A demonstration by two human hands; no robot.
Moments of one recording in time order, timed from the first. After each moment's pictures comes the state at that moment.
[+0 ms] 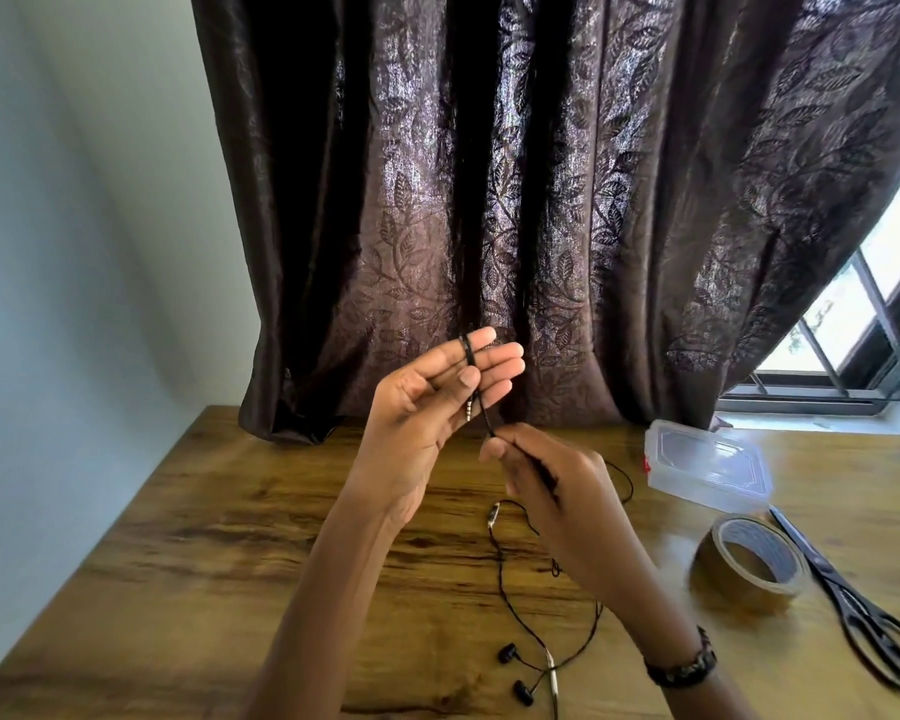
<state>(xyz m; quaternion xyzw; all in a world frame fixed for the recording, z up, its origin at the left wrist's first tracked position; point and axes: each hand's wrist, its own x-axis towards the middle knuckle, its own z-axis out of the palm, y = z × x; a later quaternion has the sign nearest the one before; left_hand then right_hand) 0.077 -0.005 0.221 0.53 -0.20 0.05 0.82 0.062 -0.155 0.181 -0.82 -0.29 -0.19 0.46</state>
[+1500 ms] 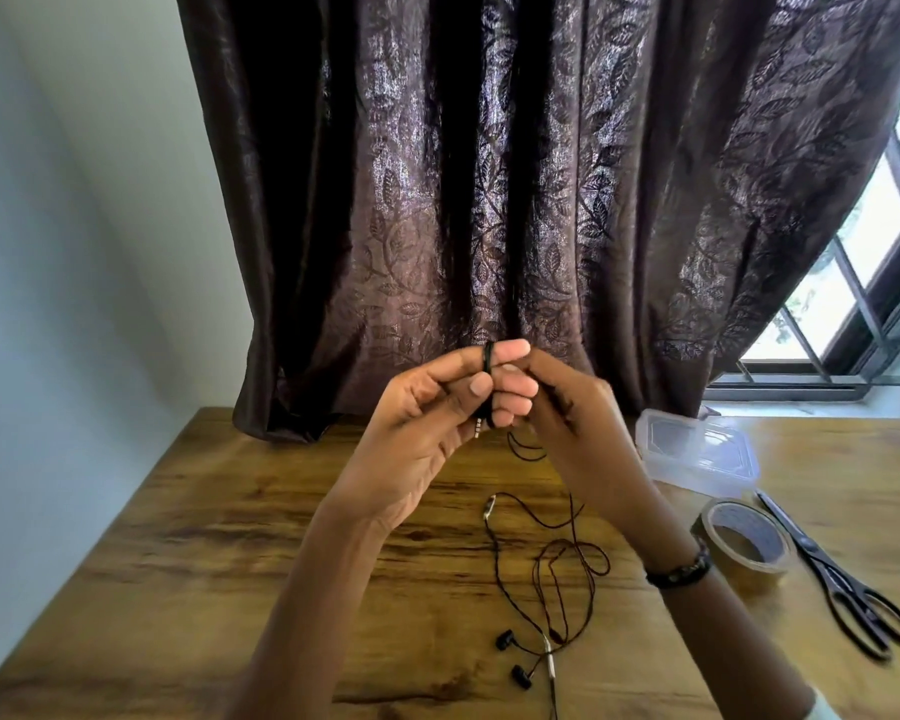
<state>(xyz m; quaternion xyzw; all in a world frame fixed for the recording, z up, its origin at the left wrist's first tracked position) 0.062 -0.005 0.225 0.53 -0.27 -0.02 0.80 0.082 -0.162 0.214 -0.78 -0.31 -0.23 0.49</state>
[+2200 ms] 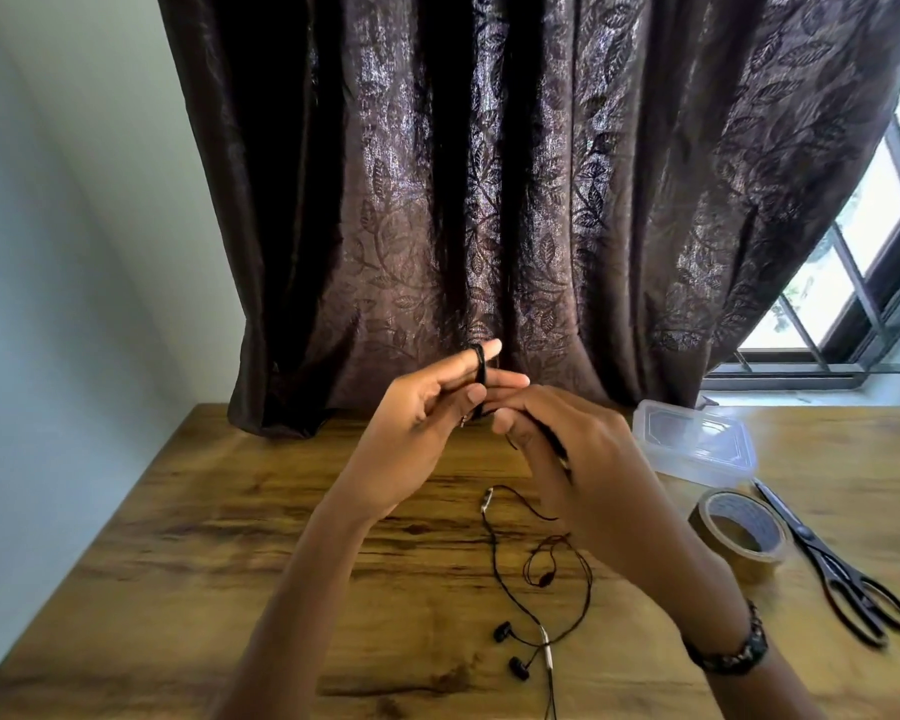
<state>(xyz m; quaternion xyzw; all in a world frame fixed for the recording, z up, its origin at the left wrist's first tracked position) 0.072 -0.005 0.217 0.69 -0.24 0.02 0.68 0.051 -0.169 0.209 -0.84 -0.30 -0.25 0.36</state>
